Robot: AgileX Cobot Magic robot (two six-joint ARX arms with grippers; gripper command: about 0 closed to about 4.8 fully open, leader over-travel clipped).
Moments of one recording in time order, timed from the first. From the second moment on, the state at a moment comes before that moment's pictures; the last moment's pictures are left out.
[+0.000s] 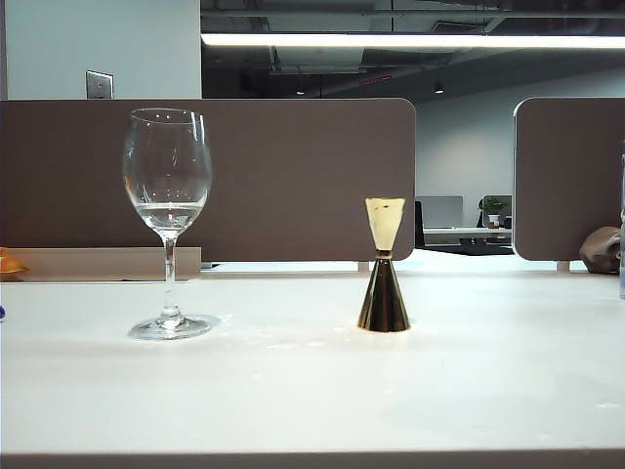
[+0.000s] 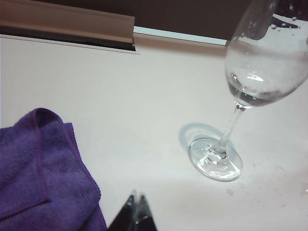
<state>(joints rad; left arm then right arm) -0.05 0.00 0.01 -0.15 0.13 -0.13 0.10 0.00 0.01 -0.18 -0.08 0.05</state>
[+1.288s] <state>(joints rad) -0.05 0.00 0.01 -0.14 0.47 -0.30 0.10 0.00 0.01 -0.17 -0.18 0.18</state>
